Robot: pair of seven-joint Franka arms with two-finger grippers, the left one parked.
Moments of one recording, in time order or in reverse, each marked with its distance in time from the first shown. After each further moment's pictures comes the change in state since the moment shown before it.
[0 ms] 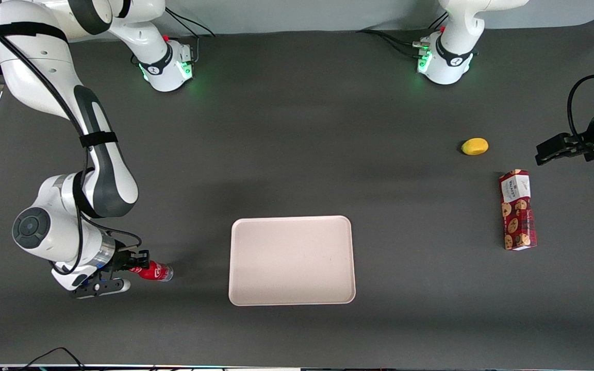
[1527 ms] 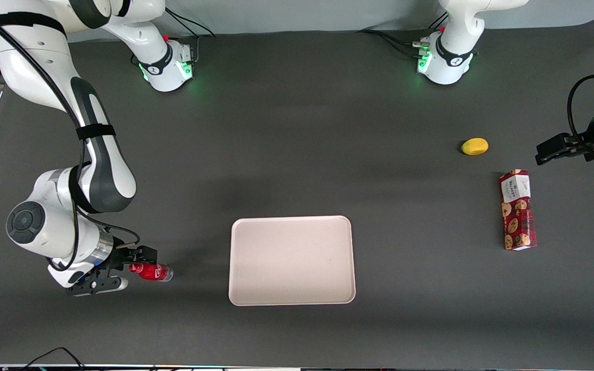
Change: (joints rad) arm 0.007 -0.027 0.002 -0.005 0.010 -0.010 0.025
